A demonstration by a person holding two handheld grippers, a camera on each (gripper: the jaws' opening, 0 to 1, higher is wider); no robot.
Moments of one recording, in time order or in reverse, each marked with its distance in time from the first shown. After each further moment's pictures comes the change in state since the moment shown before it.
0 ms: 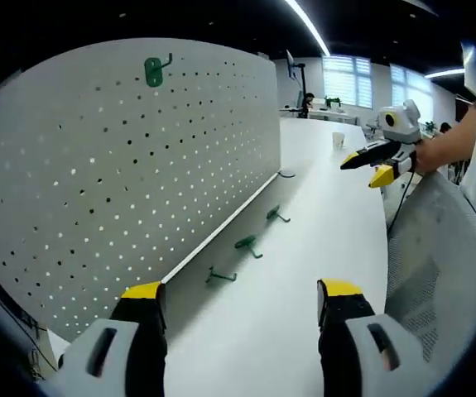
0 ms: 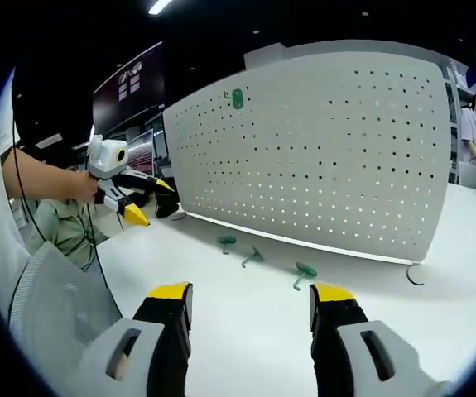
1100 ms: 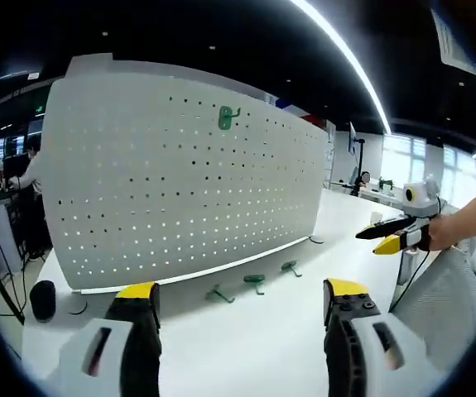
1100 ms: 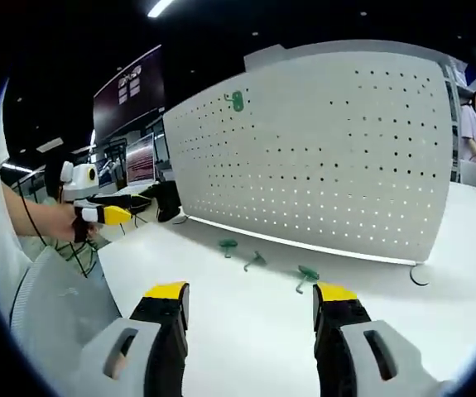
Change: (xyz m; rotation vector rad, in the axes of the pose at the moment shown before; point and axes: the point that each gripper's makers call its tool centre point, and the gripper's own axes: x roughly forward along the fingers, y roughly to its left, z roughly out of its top) left arm -0.047 -0.017 0.005 -0.363 -0.358 0.259; right arm 0.003 -0.001 0.005 0.028 -0.024 0.006
